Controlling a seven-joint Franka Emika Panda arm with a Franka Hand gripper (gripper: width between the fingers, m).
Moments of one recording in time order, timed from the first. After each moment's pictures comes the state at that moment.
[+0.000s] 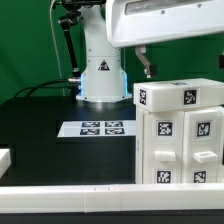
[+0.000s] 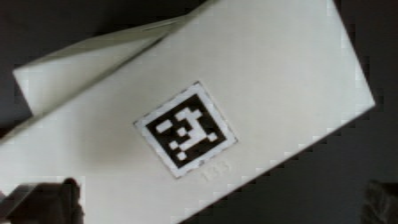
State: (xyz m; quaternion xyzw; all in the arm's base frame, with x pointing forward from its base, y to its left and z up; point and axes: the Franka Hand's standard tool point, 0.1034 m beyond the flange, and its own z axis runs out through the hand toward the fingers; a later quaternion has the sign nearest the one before) arm 0.625 0.088 0.183 -1.00 0.03 -0.03 0.07
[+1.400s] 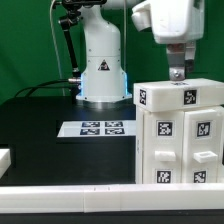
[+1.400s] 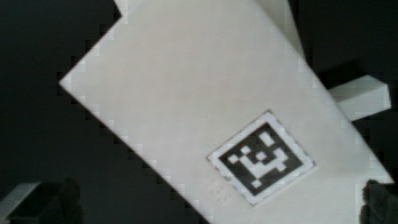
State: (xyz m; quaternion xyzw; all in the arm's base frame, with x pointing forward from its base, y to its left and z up) arm 0.624 0.085 0.178 -0.82 -0.58 -0.03 -0.01
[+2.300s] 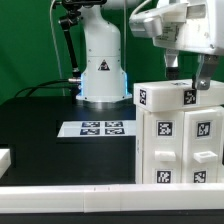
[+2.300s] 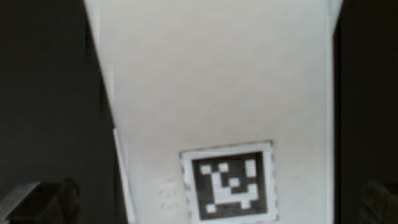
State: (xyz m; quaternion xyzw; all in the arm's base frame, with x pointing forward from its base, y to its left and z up) arm 0.612 0.088 0.164 -0.62 -0.78 0.01 -0.03
